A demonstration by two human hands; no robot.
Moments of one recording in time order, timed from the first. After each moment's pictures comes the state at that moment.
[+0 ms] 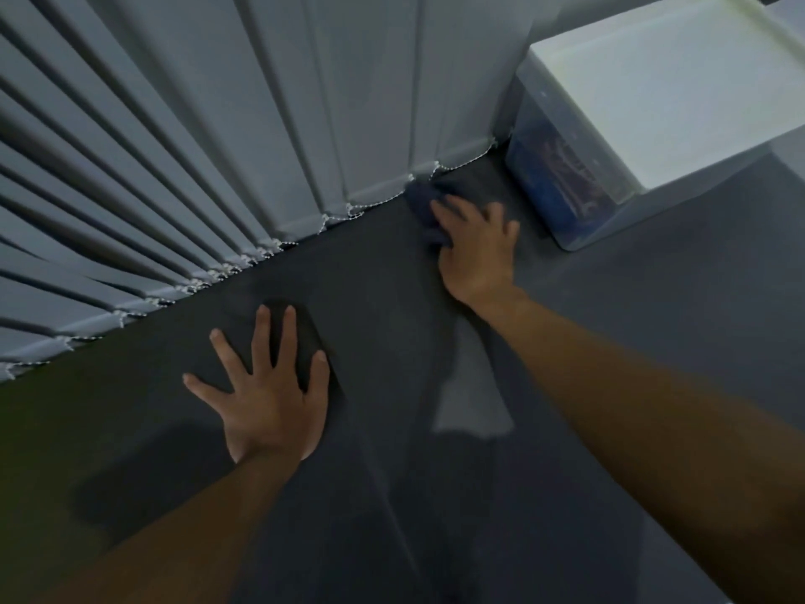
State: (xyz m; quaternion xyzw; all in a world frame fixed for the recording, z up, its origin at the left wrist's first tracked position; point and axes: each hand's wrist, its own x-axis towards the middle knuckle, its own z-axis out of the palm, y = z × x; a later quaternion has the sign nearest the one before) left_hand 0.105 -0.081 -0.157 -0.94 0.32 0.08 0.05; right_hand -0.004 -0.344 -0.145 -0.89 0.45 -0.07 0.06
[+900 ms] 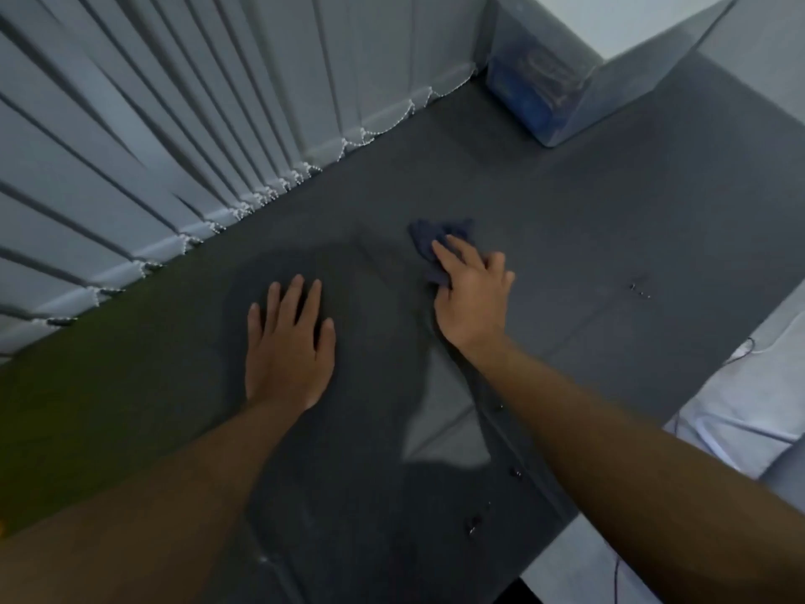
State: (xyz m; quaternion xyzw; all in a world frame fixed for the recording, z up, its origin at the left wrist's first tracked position) left_hand 0.127 0.028 -0.140 -0.85 0.51 0.12 -0.06; right_hand -0.062 -0.122 -0.143 -0.82 0.55 -0.13 0.12
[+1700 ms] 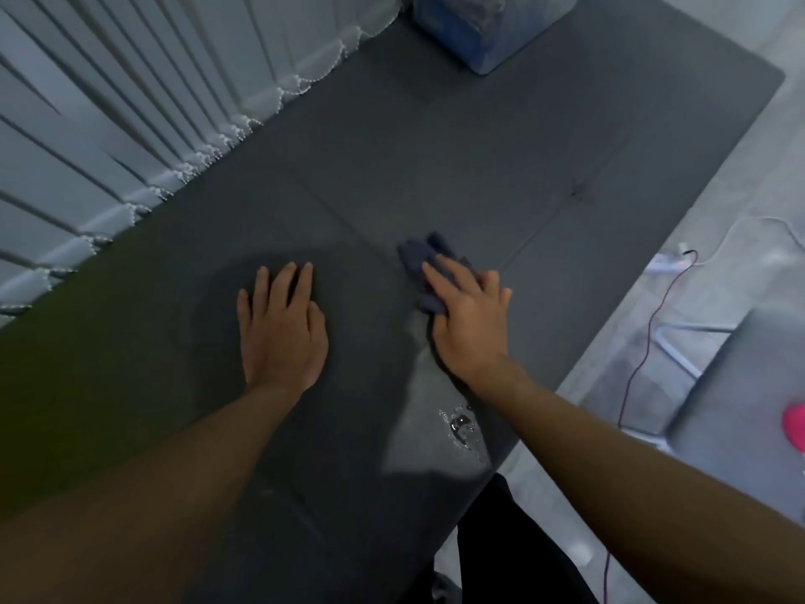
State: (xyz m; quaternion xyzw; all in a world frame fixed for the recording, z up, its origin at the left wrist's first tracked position) left_hand 0.091 0.066 -0.143 -0.82 0.56 0.08 -0.06; right_hand -0.132 -0.002 -0.140 -0.81 0.57 -0.14 0.11
